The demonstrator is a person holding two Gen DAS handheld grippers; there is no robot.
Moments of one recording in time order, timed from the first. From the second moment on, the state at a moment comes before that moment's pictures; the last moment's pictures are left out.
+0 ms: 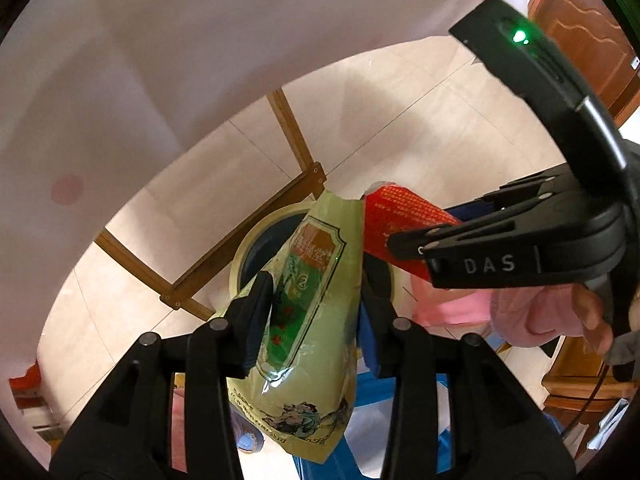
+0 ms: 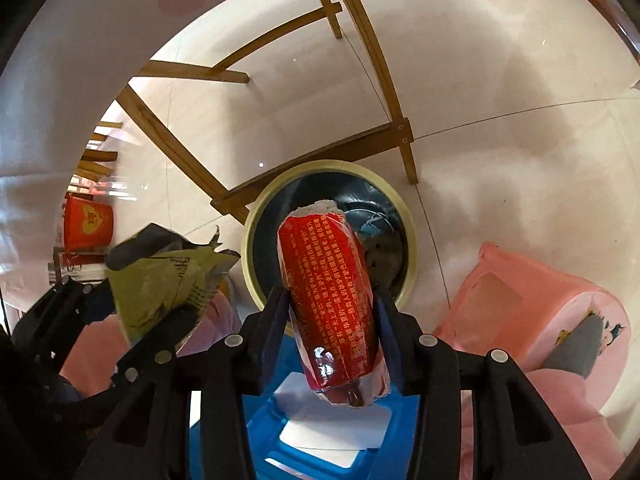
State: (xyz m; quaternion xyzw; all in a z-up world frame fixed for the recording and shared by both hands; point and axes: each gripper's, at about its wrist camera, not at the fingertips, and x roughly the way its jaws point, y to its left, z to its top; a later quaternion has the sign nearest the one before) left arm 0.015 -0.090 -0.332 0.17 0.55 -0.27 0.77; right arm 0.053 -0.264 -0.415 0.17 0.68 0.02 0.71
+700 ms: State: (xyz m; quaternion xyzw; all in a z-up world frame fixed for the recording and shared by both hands) left arm 0.033 -0.086 -0.320 0.16 0.54 -0.25 0.79; right arm 0.060 -0.264 -0.415 0.21 0.66 0.02 0.72
